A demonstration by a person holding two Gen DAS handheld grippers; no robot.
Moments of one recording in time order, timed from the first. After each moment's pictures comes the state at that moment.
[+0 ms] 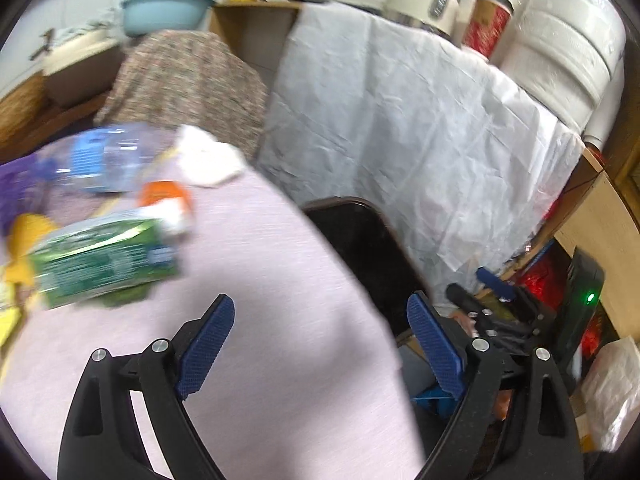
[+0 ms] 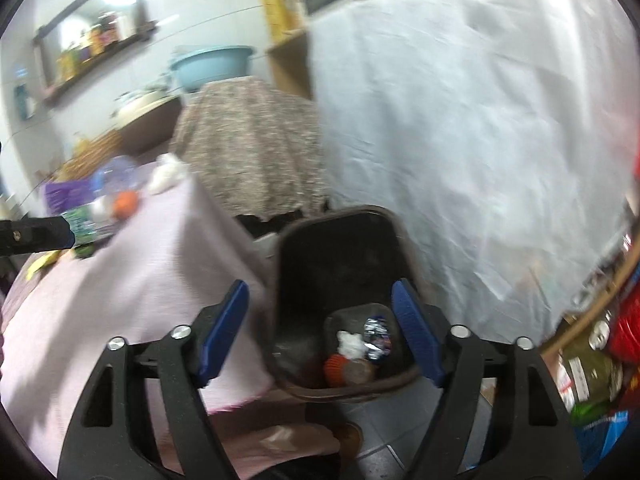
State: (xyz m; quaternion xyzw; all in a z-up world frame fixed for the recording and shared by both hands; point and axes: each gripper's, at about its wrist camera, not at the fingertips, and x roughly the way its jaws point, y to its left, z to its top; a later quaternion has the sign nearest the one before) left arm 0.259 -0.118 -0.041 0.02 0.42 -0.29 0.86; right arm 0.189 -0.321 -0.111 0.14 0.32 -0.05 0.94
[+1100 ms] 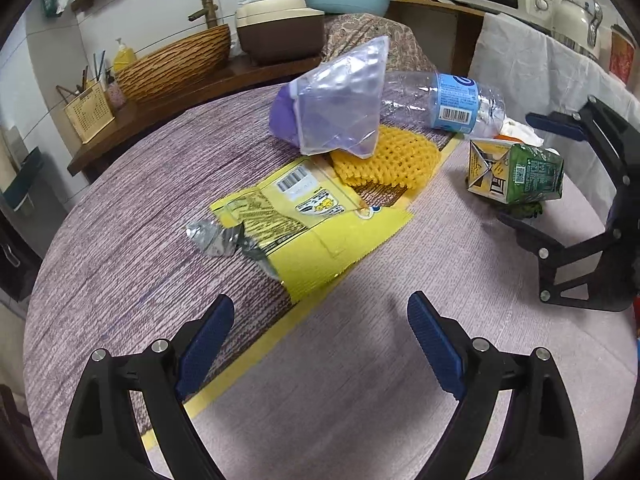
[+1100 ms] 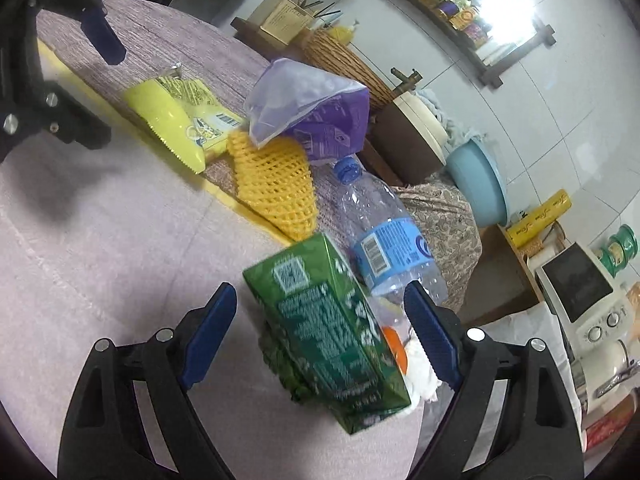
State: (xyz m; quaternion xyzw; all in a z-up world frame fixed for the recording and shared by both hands) left arm 0.281 0.135 -0.072 0.08 0.43 -0.08 0.89; right arm 0.321 0.025 -0.076 -0.43 0.22 0.16 0.86
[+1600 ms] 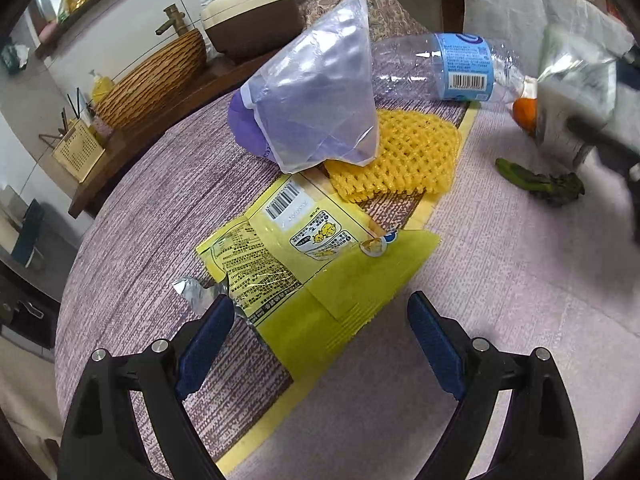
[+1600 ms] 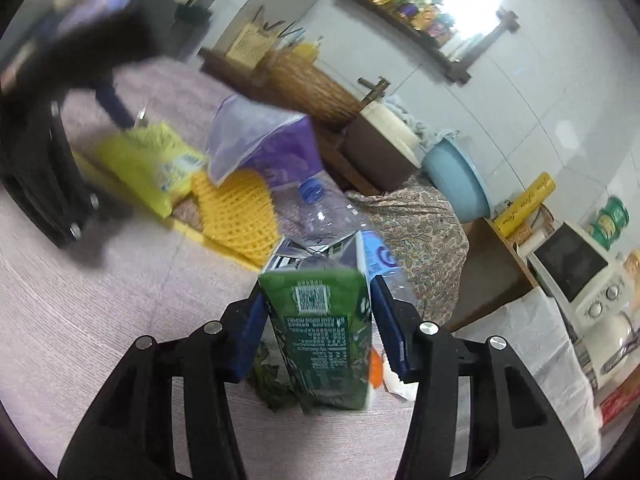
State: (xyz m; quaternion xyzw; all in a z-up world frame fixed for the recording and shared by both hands) left arm 0.323 0.118 -0.084 0.17 0.46 -0.07 0.87; right arm 0.320 0.005 -0.041 -0.36 0.19 0.14 0.90
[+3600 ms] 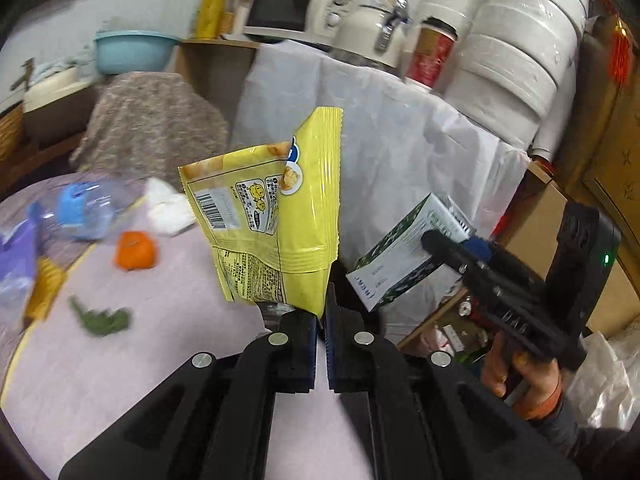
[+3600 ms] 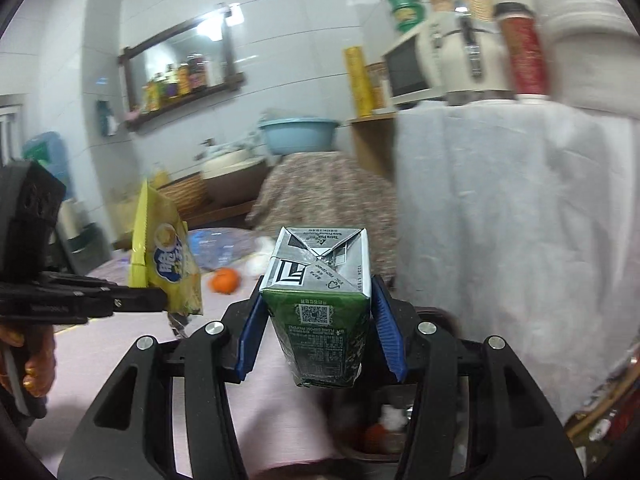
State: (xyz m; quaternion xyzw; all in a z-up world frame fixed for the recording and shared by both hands) left arm 0.237 -0.152 0.000 0.01 0.37 -0.37 0.85; right arm 0.179 -0.308 -0.018 0.10 0.18 0.03 0.98
